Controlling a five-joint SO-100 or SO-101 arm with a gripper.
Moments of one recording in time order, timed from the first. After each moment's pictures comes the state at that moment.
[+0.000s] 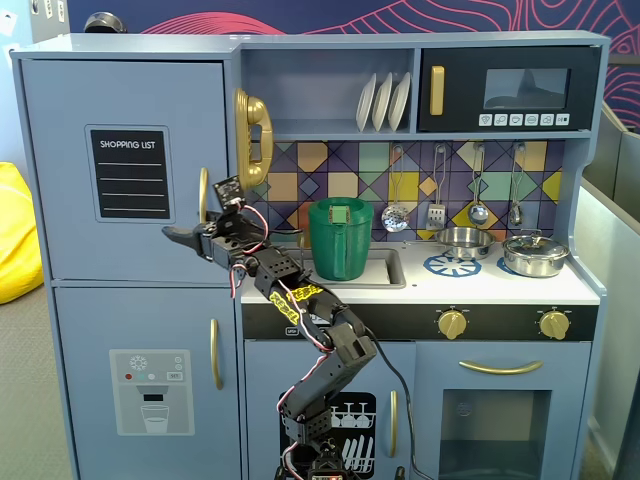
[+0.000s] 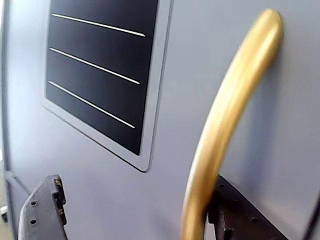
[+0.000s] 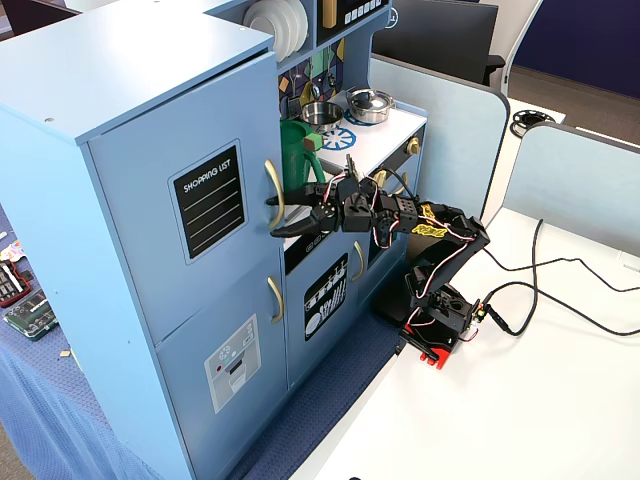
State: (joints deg) arm -46.0 128.0 107.5 10.0 -103.2
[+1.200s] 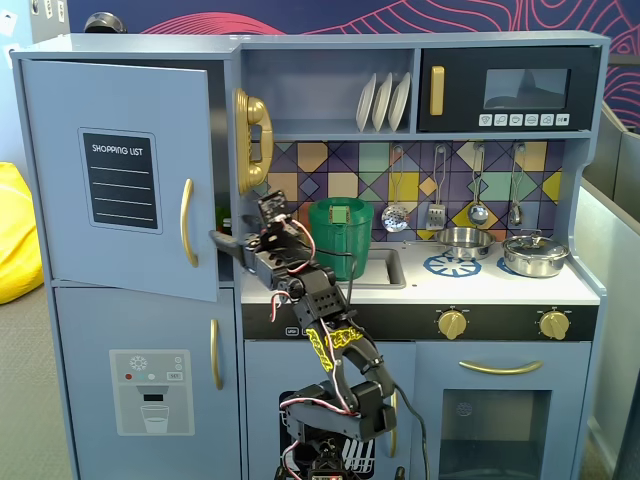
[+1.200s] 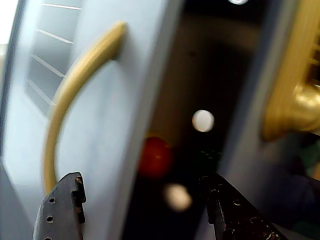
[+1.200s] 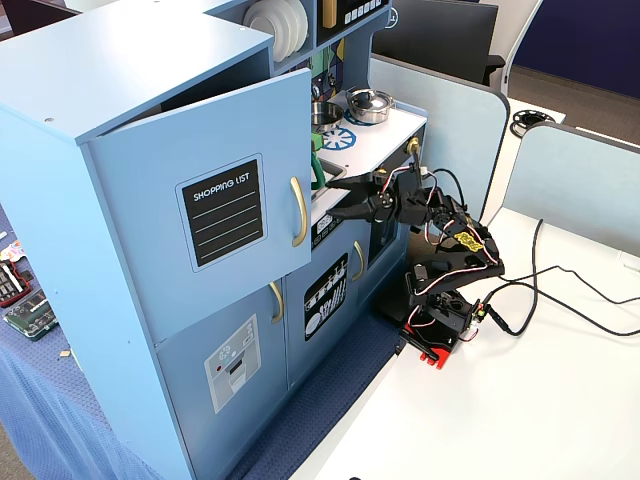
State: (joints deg) arm -36.5 162.3 118.9 28.7 -105.3
